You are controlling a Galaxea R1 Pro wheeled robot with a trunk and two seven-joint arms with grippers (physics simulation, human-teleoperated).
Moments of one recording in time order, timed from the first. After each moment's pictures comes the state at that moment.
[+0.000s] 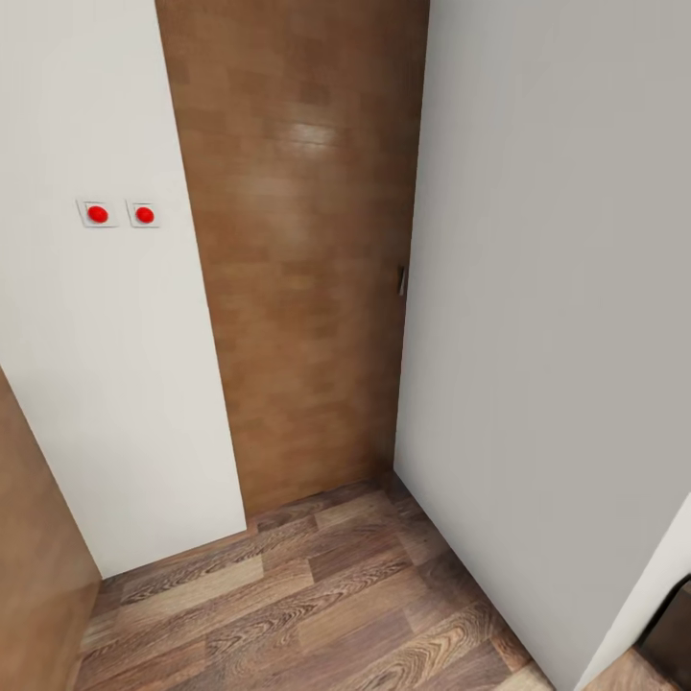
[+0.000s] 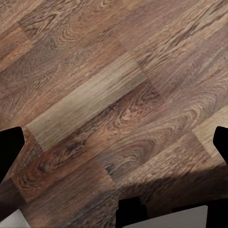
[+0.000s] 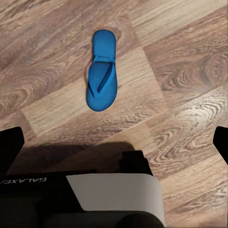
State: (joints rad) left arm -0.29 0.01 -0.20 -0.11 -0.04 -0.12 0.01; right arm -0.28 0.04 -0.07 -0.25 0.00 0.24 -0.06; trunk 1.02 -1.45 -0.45
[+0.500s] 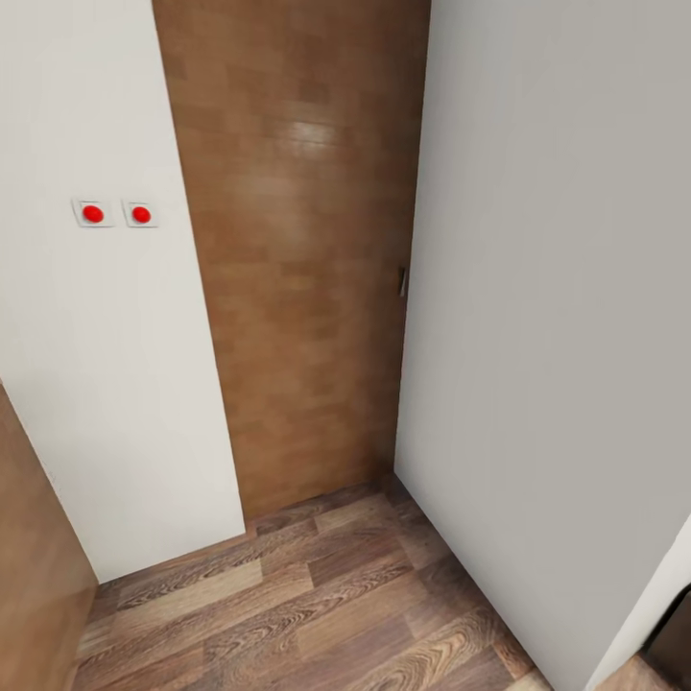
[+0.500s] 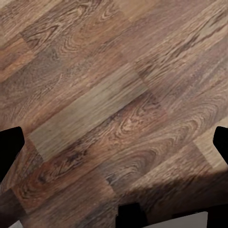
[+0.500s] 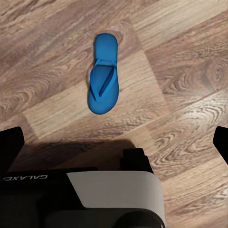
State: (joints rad) left arm -0.29 0.01 -0.20 -0.11 -0.04 -0.15 0.01; right arm -0.29 0.04 -0.07 -0.24 0.01 0.26 -0.06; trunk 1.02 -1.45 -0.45
